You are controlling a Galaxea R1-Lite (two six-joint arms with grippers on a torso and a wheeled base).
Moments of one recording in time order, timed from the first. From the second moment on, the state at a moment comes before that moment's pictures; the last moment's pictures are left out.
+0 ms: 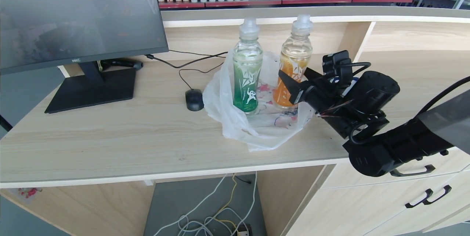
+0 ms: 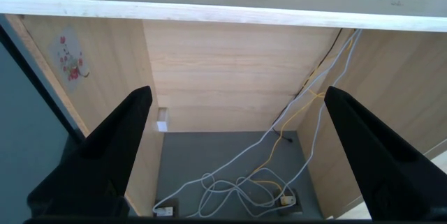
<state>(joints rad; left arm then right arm) 0.00 0.00 0.00 0.00 0.00 0.00 0.40 2.07 -1.02 -1.41 0.09 -0.10</state>
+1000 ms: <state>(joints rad) 0.00 0.00 0.00 0.00 0.00 0.00 0.40 2.04 -1.01 -1.42 0.08 -0.10</state>
